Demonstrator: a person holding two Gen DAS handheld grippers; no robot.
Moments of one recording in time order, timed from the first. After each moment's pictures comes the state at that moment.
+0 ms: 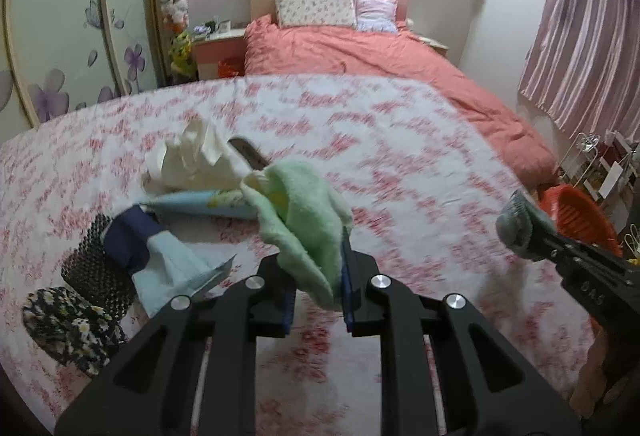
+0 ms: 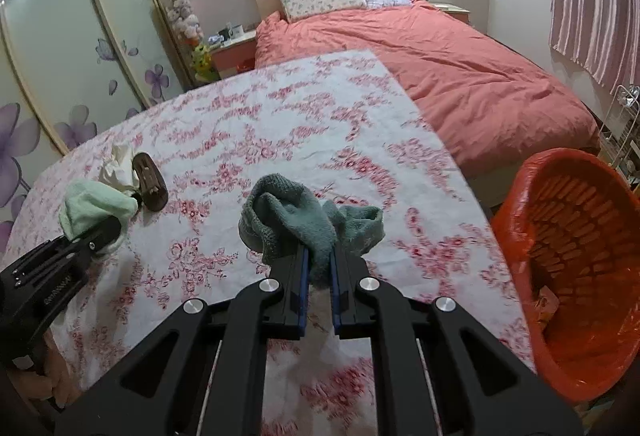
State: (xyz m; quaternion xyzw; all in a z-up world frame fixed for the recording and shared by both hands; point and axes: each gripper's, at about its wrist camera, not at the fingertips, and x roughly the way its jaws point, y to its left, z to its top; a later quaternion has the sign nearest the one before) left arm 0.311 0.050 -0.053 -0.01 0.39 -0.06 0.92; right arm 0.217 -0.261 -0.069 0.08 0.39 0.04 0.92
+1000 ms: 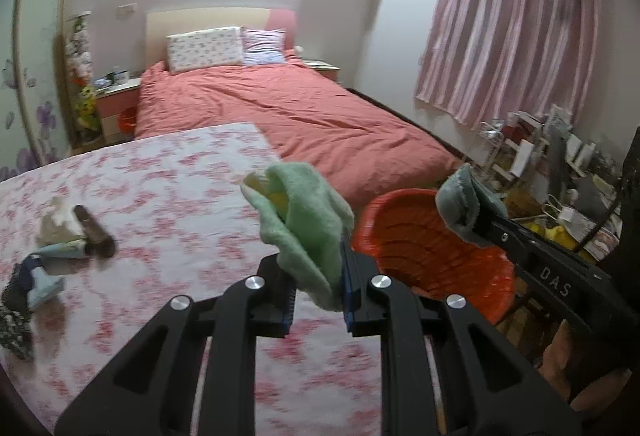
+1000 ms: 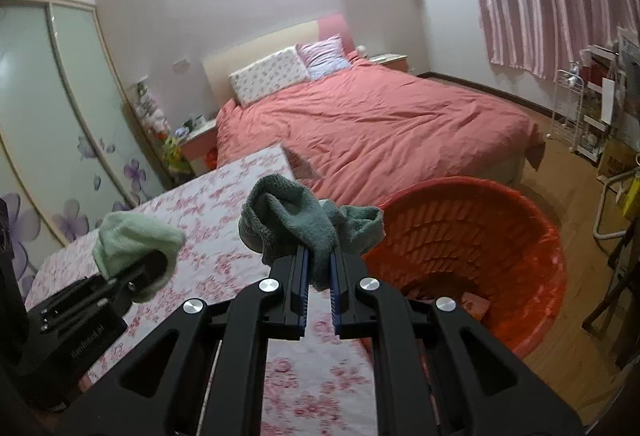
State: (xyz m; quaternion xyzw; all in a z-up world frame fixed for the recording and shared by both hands) left arm 0.238 -0.119 0.011 0.00 0.32 -0.25 0.91; right arm 0.129 -0.387 -0.013 0.16 0.27 -0.04 0.95
